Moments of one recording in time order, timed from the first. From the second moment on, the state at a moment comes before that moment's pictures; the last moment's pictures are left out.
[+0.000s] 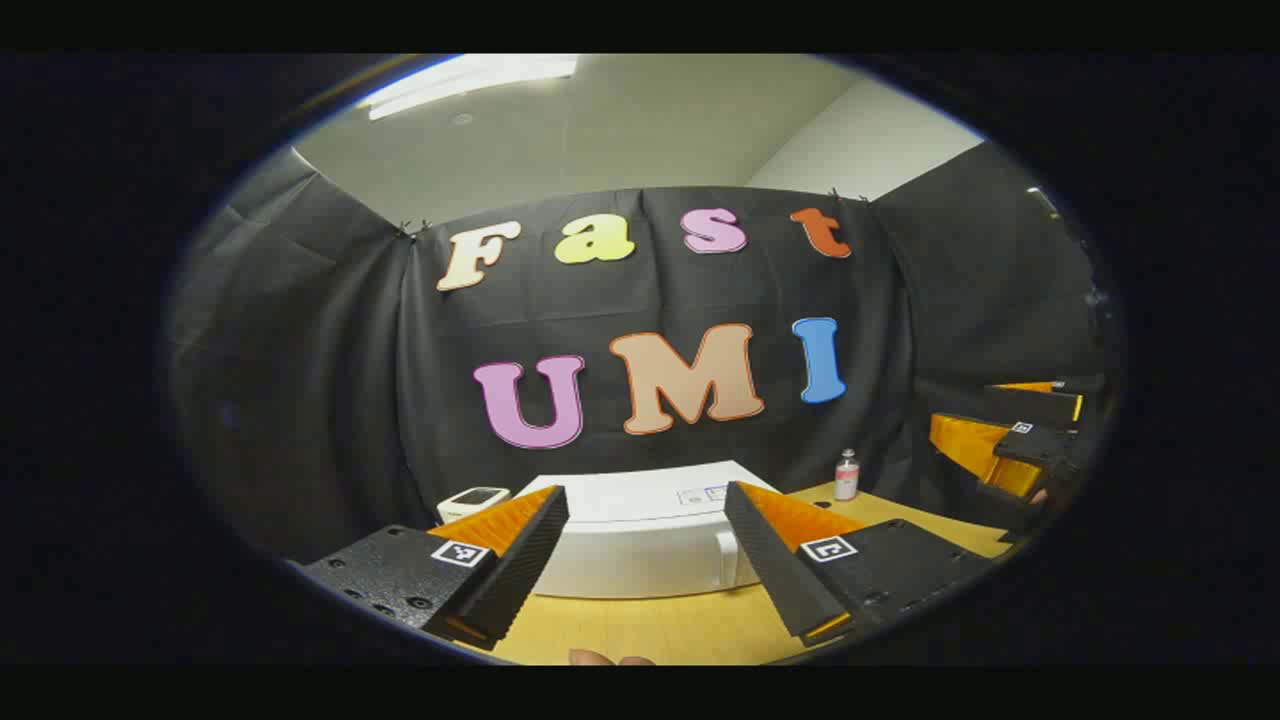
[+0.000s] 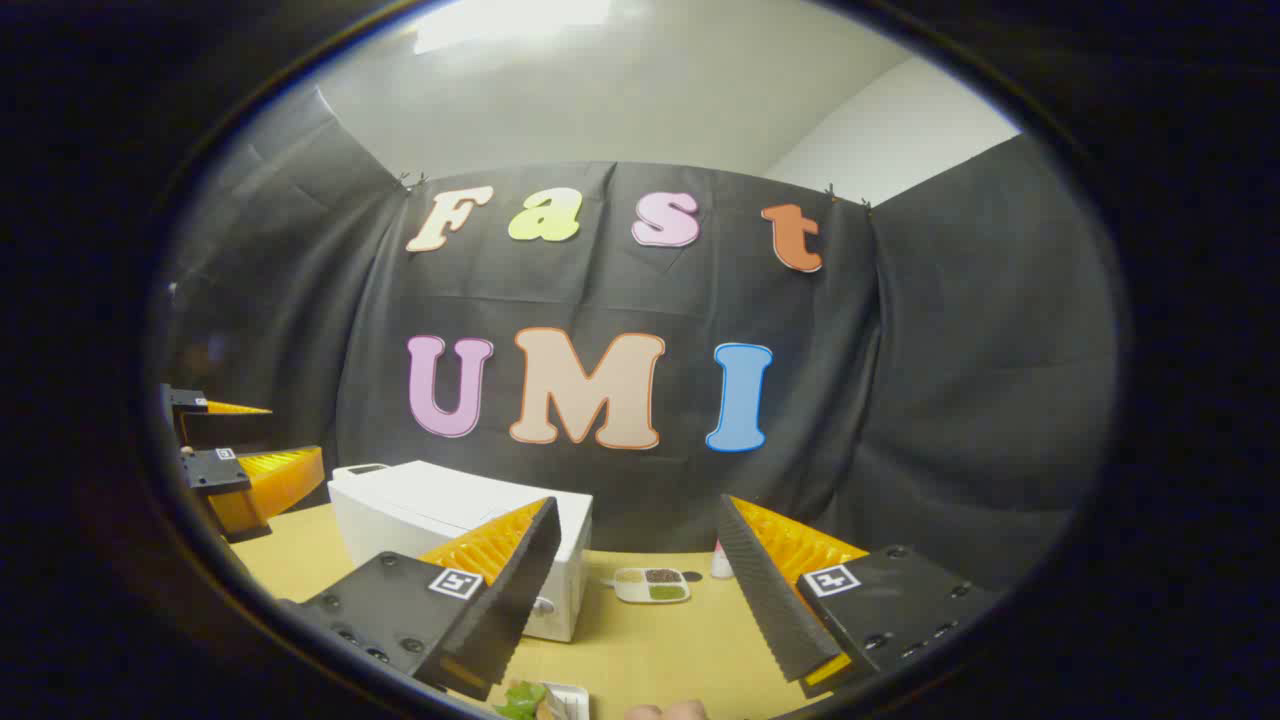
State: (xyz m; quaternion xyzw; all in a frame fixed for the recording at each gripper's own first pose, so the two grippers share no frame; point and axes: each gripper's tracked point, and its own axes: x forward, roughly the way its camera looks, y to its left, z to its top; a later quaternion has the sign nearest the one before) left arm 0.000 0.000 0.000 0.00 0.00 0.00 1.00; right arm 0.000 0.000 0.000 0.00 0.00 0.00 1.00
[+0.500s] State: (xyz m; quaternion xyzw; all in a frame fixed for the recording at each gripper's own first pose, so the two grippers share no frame) left arm -0.004 0.004 -0.005 -0.01 0.01 0.02 1.00; right arm -0.002 -0.006 -0.001 0.01 0.00 0.00 1.00
